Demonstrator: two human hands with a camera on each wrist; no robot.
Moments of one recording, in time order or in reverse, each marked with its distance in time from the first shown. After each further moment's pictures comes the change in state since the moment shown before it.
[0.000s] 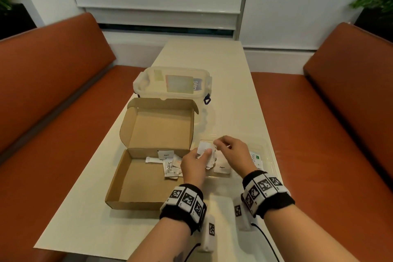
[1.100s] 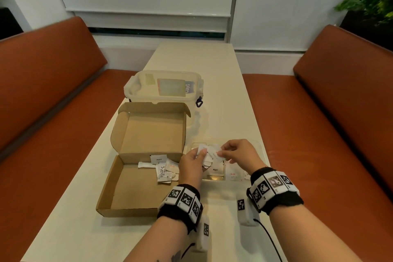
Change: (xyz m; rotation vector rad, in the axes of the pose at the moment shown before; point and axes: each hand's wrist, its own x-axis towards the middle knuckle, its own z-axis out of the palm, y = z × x) left_hand 0.010 -0.002 0.011 0.076 -0.051 0.041; right_hand 0.000 0.005 -0.039 0.033 -0.119 0.143
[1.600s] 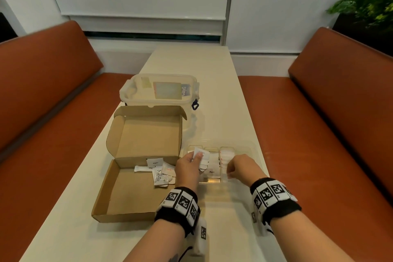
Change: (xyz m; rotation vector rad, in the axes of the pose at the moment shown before) left_hand 0.004 -0.006 0.003 0.010 0.044 -0.014; right_hand -0.005 0.025 -0.002 -0.734 -0.192 0.017
